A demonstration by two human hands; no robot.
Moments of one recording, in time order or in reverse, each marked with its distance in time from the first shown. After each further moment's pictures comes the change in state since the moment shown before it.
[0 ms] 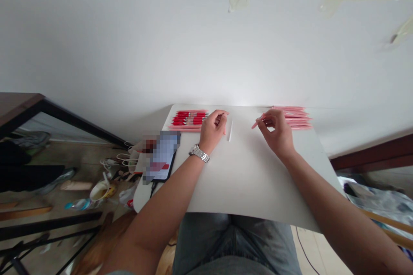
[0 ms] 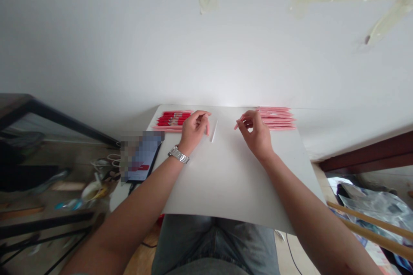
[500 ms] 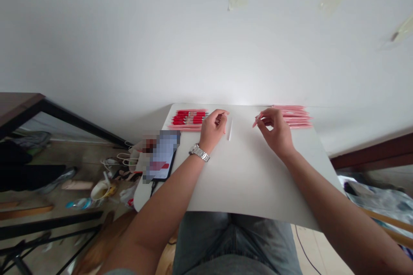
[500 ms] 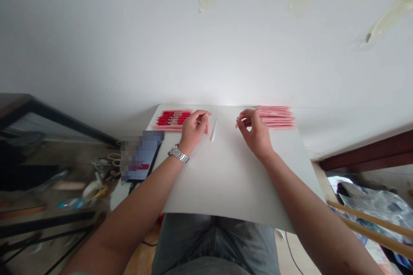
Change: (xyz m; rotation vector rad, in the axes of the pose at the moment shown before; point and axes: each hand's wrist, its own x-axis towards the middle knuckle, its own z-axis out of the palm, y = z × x) left_hand 0.000 -0.001 0.001 -0.009 -0.007 -0.002; right_hand 0.002 0.005 0.000 0.017 -0.080 -0.030
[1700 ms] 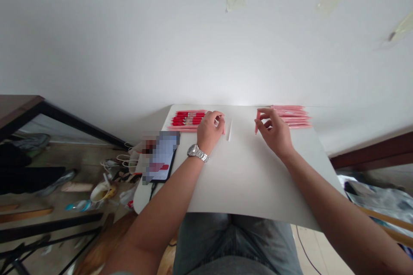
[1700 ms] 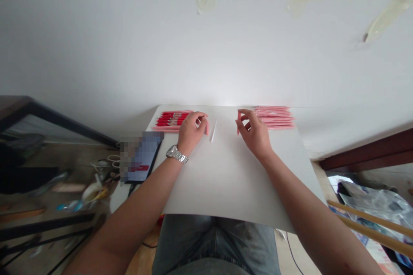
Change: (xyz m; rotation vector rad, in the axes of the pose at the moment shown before) left_hand 0.000 0.002 -0.006 0.438 0.069 -0.009; right_hand 0.001 -0.010 -0.004 -0.209 0.005 0.074
